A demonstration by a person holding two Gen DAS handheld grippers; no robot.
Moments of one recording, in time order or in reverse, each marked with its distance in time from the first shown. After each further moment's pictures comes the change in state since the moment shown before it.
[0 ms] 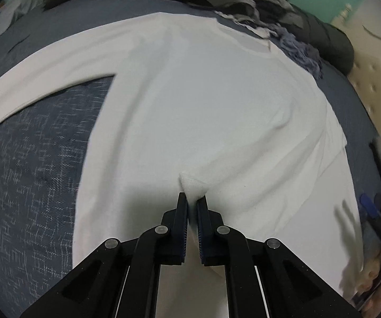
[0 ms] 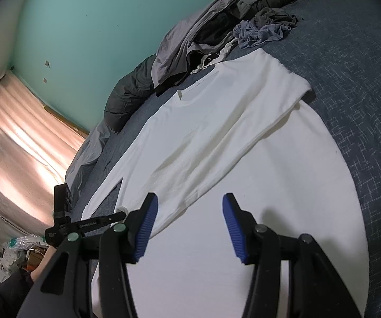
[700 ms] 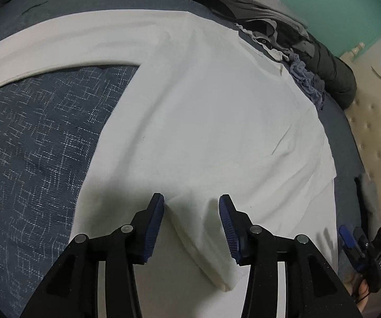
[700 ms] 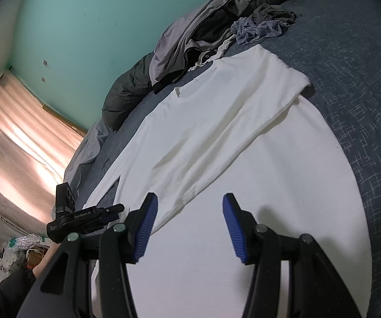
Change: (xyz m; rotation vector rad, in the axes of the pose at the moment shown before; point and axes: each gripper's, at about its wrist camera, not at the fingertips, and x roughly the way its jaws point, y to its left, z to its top) left arm 0.018 0.026 0.016 -0.141 -0.010 -0.116; right arm 0.006 -0.002 -0.002 0.006 0.010 -0.008
